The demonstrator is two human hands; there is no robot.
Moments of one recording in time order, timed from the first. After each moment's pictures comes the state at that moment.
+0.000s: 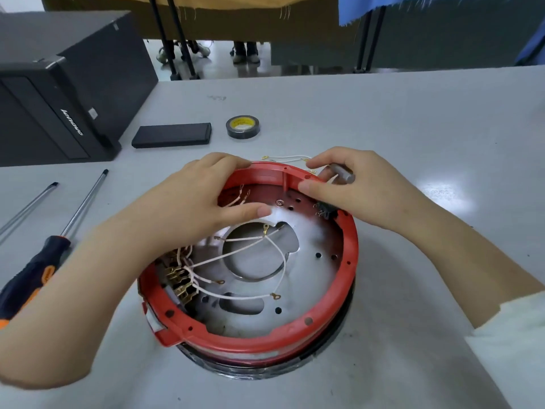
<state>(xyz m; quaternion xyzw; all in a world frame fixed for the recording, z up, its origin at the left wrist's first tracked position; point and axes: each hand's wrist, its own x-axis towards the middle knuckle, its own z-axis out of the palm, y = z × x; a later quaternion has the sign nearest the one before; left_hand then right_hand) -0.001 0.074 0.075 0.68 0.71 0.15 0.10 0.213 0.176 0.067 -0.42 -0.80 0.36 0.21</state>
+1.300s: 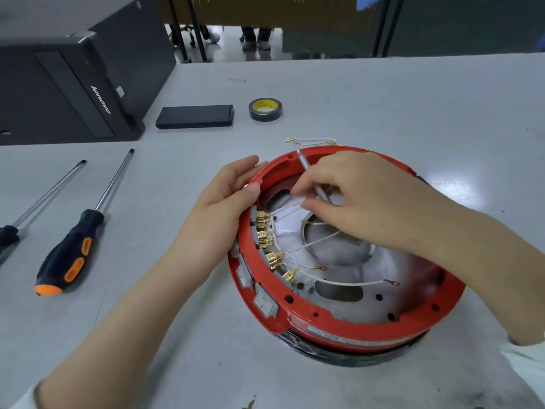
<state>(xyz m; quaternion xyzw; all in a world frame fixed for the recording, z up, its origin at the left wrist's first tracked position) 0.017 0.032 0.037 0.40 0.60 0.57 0.40 0.187 0.123 0.079 -0.26 -0.95 0.14 0.13</state>
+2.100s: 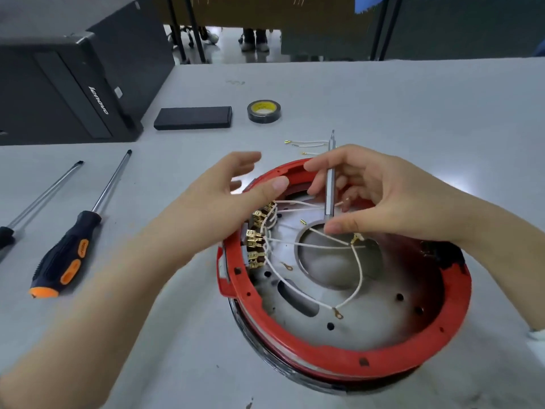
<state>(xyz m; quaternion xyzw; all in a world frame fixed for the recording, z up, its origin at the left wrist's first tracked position) 0.007 0.039 0.059 0.49 0.70 0.39 0.34 0.214 0.144 0.070 -0.21 -0.81 0.52 0.15</state>
